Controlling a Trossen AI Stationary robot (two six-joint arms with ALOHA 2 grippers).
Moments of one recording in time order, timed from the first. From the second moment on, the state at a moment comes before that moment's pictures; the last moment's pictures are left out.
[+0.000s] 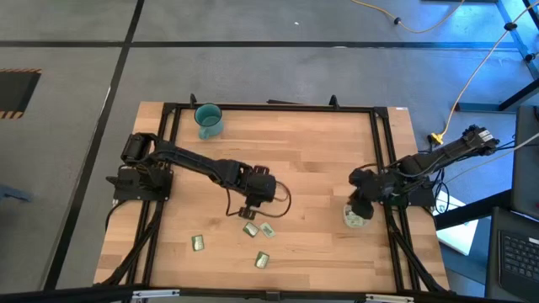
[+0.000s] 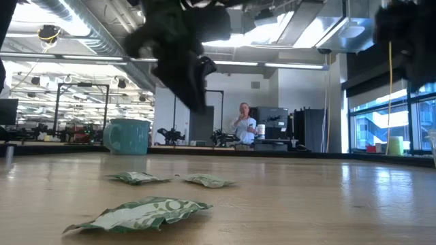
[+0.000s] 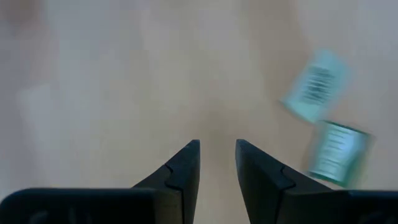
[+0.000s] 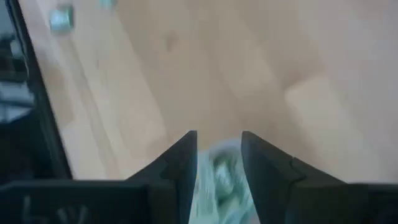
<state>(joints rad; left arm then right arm) -0.15 1.79 1.30 -0.64 -0.06 0.15 0.42 0.82 0.66 -0.85 0.09 0.93</state>
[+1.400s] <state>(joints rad) -0.33 1.92 1.11 -0.46 0.02 -0.06 0.42 0.83 0.68 -0.71 0.19 0.76</state>
